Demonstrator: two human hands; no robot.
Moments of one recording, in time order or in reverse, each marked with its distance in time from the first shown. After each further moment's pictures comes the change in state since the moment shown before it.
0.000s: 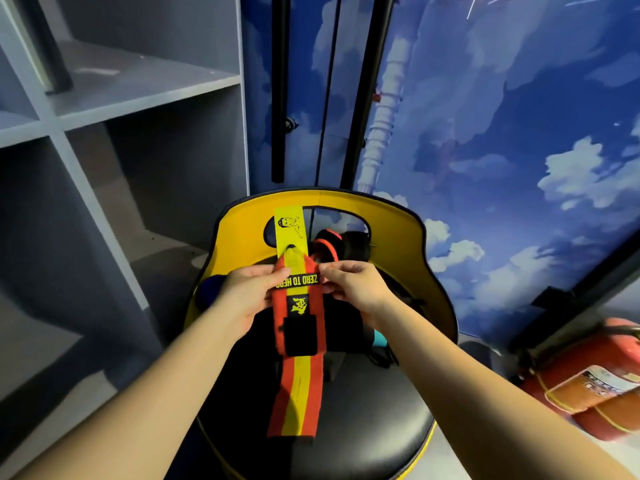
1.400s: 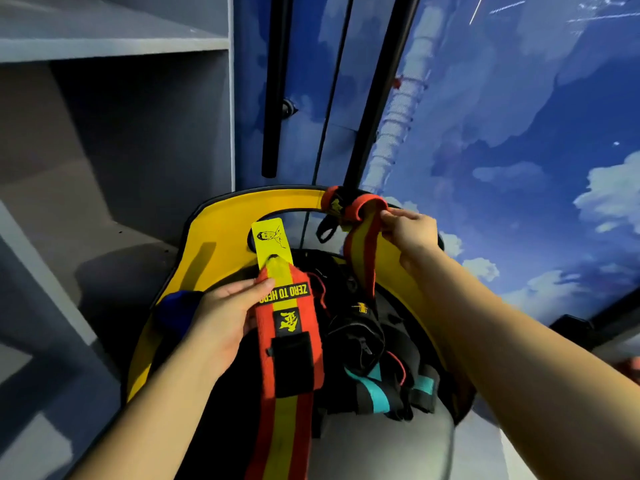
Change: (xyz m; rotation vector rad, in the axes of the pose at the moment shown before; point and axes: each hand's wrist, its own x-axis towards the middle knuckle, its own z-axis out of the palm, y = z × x) left_hand 0.076 -0.035 0.000 -0.280 0.022 -0.004; right_hand 0.160 -0.034 -0.083 0.018 0.486 -0.077
